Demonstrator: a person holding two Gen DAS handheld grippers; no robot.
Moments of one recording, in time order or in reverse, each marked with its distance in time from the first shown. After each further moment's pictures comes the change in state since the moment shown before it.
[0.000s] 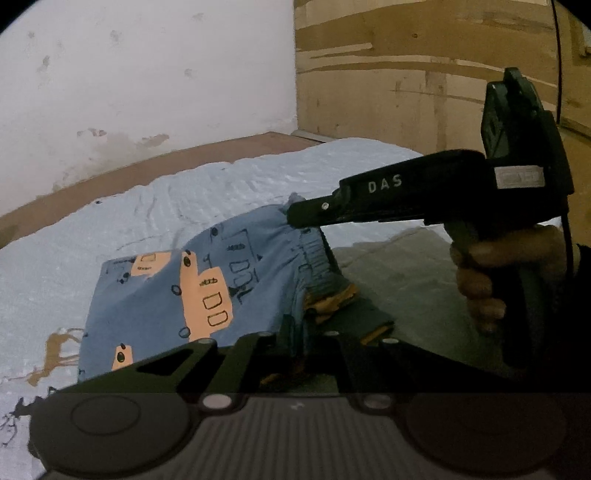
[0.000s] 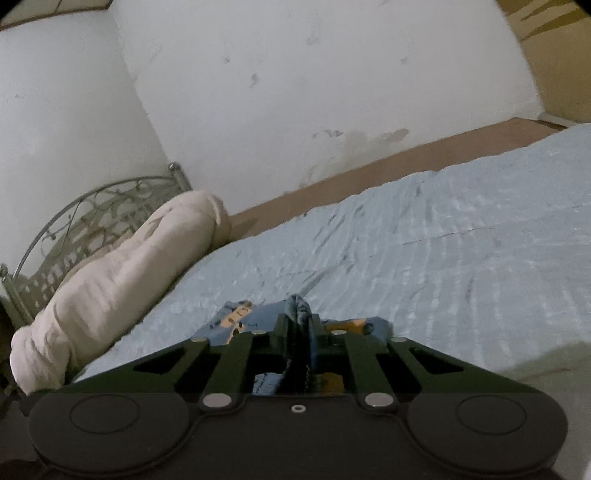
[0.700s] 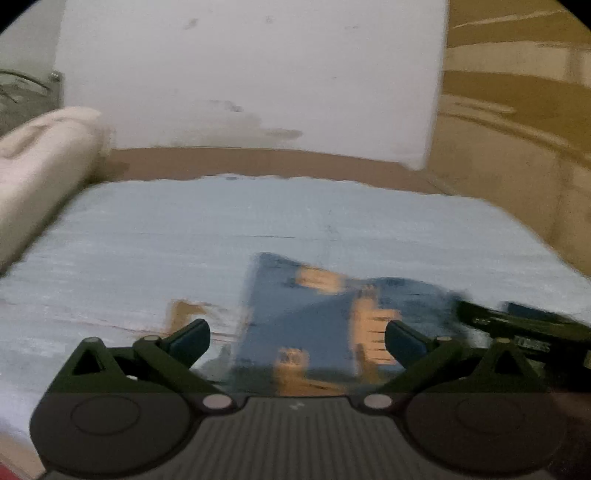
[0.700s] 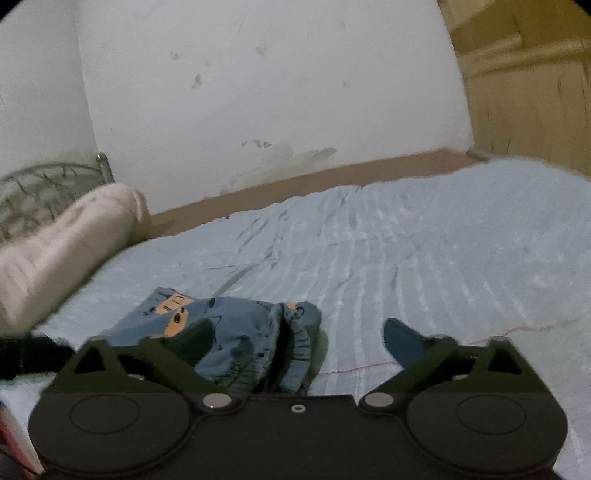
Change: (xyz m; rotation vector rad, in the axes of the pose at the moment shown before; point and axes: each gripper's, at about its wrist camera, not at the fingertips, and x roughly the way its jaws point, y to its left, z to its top) left arm -0.027 0.104 -0.001 -0.362 -0.040 0.322; right arm 0.000 0.028 -0.034 -0.126 -0.061 -0.336
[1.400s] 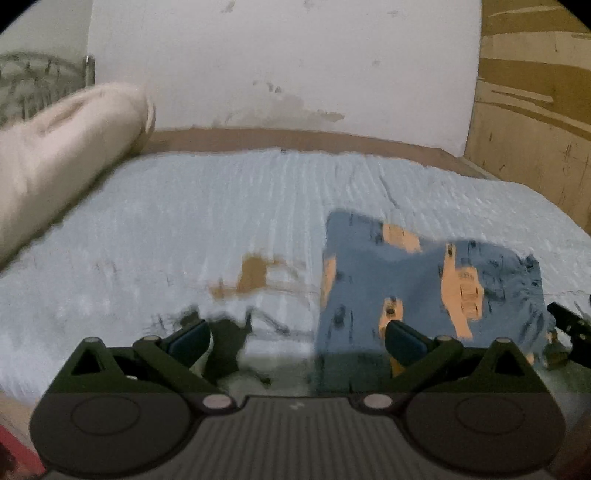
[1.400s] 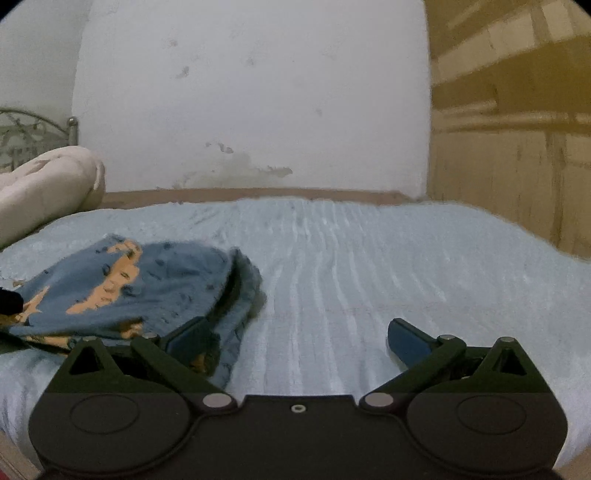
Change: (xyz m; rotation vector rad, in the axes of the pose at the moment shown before) left arm 0.006 0.039 -0.028 -0.017 0.023 0.083; right arm -0.022 0.009 -0.051 -0.197 -0.094 -0.208
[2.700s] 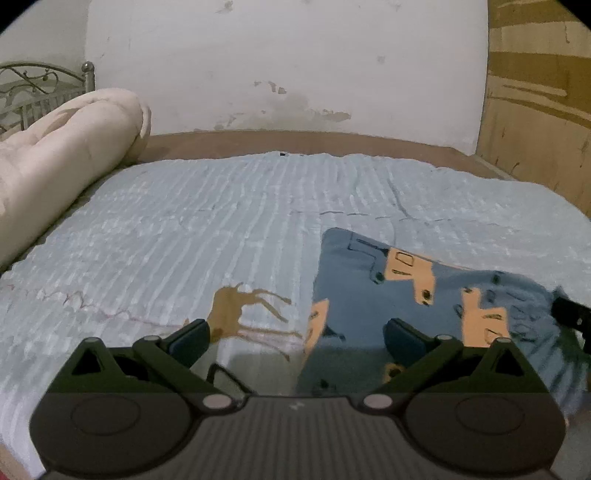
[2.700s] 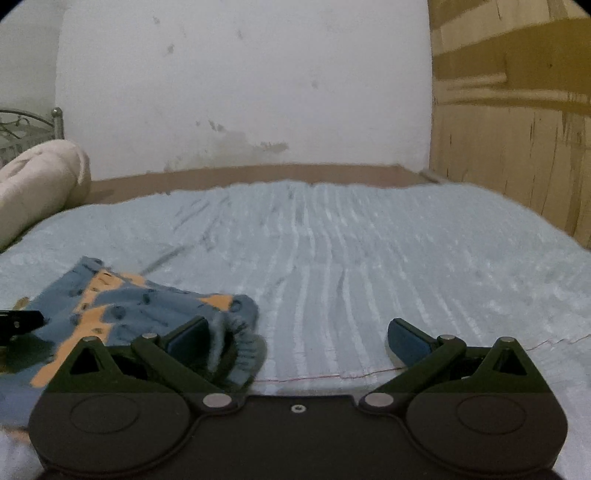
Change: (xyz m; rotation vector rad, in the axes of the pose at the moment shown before) left arm 0.042 -0.020 0.014 -0.005 0.008 0.028; right arm 0.054 0.006 0.038 0.054 0.105 -0.001
